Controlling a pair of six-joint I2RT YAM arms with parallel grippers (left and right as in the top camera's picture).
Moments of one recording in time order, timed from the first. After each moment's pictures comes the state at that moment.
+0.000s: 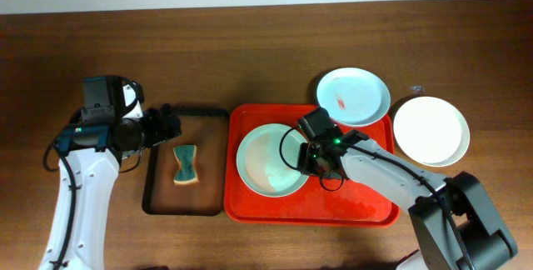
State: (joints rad) left arm 0.11 1.38 1.11 -0.86 0.18 -0.27; right arm 0.52 1.67 0.88 -0.53 -0.06 0.73
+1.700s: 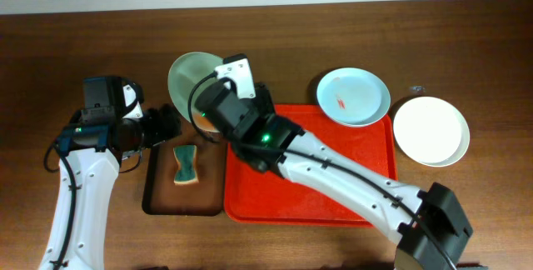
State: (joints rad) left arm 0.11 1.38 1.11 -0.86 0.18 -0.27; right arm 0.92 1.80 1.53 -0.48 0.69 0.32
